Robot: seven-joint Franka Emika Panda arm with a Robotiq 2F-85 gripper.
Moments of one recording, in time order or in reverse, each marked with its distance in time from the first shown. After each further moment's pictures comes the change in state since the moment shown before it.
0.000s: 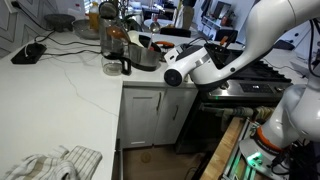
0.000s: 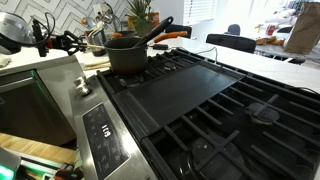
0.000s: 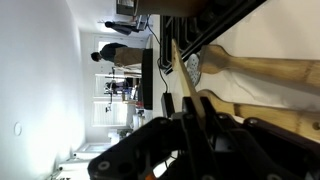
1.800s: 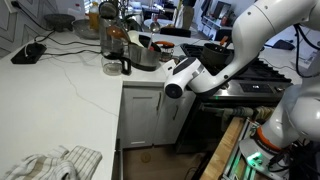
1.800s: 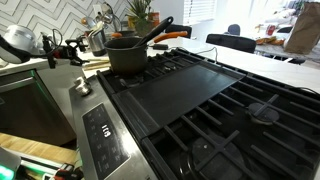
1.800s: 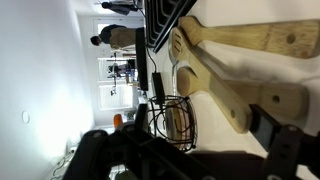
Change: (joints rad) arm -0.010 0.108 -0.004 -0.009 -0.135 0.075 0.203
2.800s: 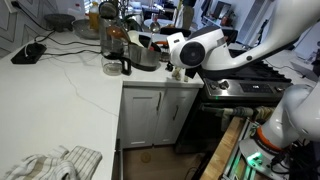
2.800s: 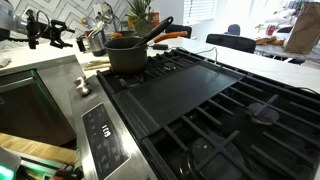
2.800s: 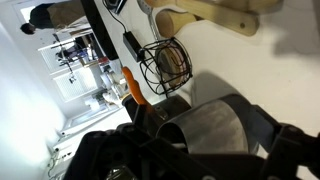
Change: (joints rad) arm 0.002 -0.304 0.001 -0.013 0.200 0.368 -0.070
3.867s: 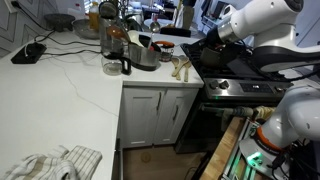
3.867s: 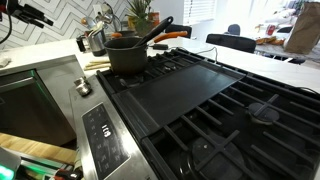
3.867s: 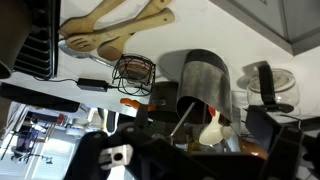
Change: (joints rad) arm -0.053 -0.641 -0.138 -0.375 0.622 0.497 0.000
